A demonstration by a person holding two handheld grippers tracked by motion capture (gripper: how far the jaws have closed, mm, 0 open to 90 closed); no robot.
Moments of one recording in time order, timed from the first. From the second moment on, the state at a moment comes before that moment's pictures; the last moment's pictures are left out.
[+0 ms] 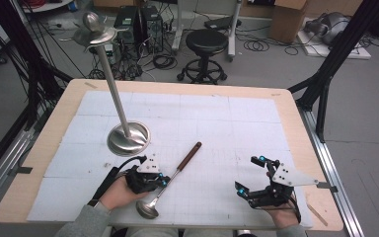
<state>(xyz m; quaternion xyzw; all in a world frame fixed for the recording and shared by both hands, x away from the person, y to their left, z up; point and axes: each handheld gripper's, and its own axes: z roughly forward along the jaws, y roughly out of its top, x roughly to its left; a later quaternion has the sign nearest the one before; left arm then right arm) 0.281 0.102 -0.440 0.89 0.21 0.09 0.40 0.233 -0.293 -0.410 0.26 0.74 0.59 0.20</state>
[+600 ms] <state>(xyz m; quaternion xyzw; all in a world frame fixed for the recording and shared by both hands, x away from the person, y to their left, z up) 0.263 0.088 -0.420 0.92 0.18 0.04 0.35 0.233 -0.293 -0.410 0.26 0.74 0.59 0.20</state>
